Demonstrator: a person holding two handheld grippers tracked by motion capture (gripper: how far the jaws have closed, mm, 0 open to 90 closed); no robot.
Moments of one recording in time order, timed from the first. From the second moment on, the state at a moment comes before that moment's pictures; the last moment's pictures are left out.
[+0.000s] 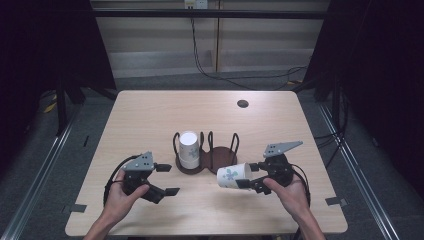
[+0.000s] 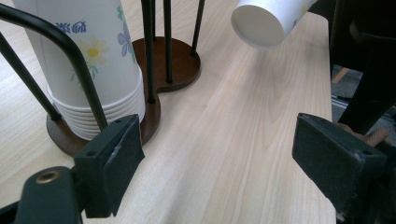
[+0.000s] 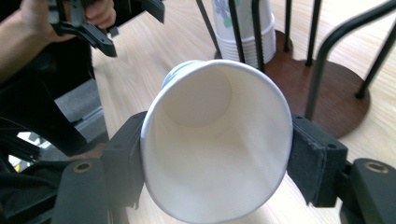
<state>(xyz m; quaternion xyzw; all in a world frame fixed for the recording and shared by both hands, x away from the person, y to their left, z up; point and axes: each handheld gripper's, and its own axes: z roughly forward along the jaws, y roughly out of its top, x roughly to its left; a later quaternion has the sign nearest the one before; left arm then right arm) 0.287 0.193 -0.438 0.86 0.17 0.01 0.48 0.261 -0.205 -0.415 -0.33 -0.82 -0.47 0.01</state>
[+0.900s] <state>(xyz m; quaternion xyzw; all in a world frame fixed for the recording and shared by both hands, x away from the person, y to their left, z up) 0.287 0.198 -0.441 0.86 0.16 0.01 0.48 0.282 -0.230 -0.405 -0.38 -0.84 -0.38 -0.01</state>
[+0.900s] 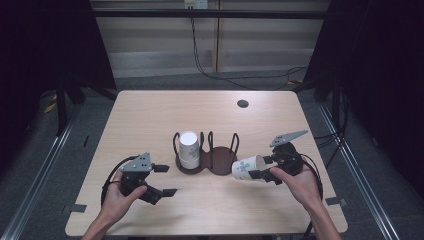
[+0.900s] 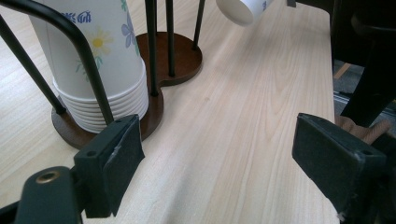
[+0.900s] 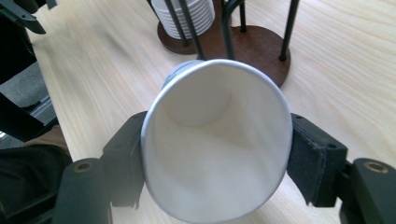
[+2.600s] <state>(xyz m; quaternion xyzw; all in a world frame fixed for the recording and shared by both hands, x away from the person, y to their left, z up) 0.286 0.198 -0.442 0.87 0.14 0.01 0.48 0.356 -0.230 -0.388 -0.42 -0.87 -0.24 -0.02</state>
